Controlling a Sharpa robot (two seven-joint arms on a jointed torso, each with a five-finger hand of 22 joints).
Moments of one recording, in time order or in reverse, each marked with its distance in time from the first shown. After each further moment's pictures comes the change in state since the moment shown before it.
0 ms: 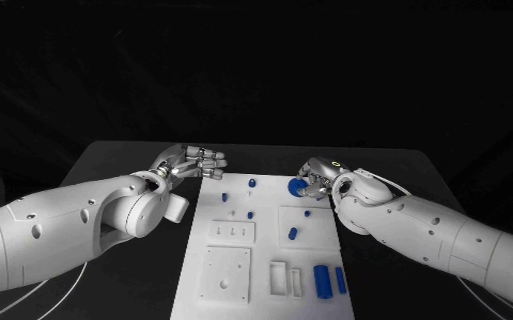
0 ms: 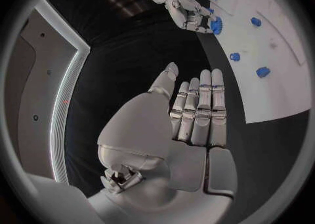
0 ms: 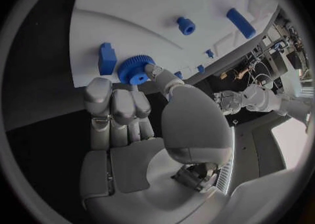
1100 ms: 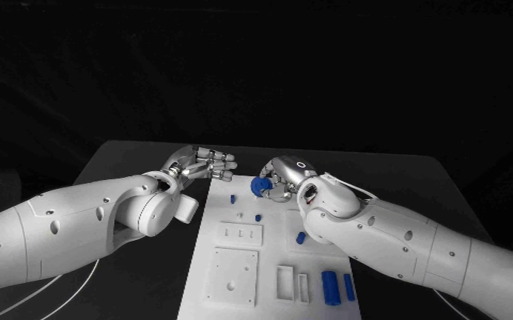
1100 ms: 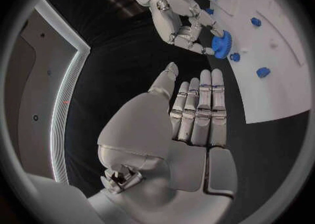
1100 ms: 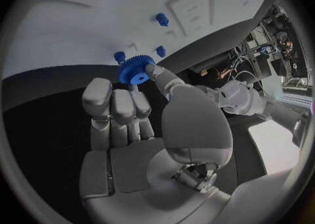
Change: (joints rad) left arm 0.000 0.010 0.000 -0.004 -0.003 0.000 -0.001; left_hand 0.000 0.000 0.000 0.000 0.000 0.000 0.000 0.000 0.000 0.000 0.000 0.000 0.000 0.000 0.000 0.000 0.000 0.000 0.000 0.000 0.000 0.000; right arm 0.014 0.144 -0.013 0.108 -0.122 -0.064 -0.062; right_hand 0.001 -0.001 -0.006 0.025 0.014 0.005 0.001 0.004 -0.012 0.005 -0.001 0.000 0.005 0.000 -0.007 0.000 -0.005 0.000 0.002 -0.005 0.020 0.000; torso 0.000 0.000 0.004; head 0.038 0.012
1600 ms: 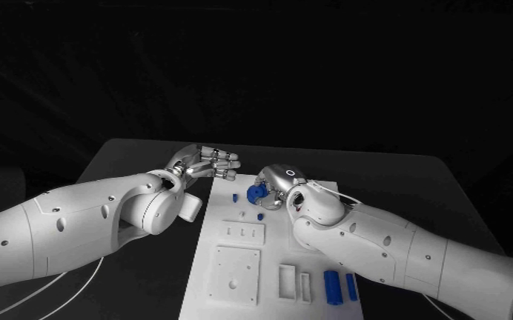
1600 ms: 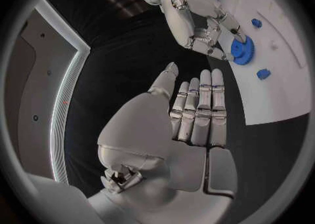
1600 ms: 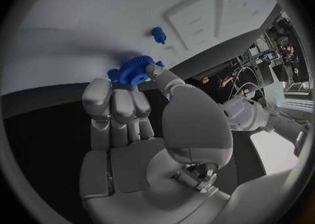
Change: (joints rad) left arm 0.000 0.012 0.000 -0.004 0.000 0.000 0.000; left_hand 0.000 0.000 0.000 0.000 0.000 0.000 0.000 0.000 0.000 0.000 0.000 0.000 0.000 0.000 0.000 0.000 0.000 0.000 0.000 0.000 0.008 0.000; right arm -0.002 0.078 -0.049 -0.078 -0.035 0.007 -0.045; right_hand -0.005 -0.005 0.003 0.003 0.011 0.000 0.000 -0.004 -0.001 0.000 0.000 -0.005 -0.002 0.000 0.000 -0.005 -0.008 0.000 0.000 0.000 0.000 0.000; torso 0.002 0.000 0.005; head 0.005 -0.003
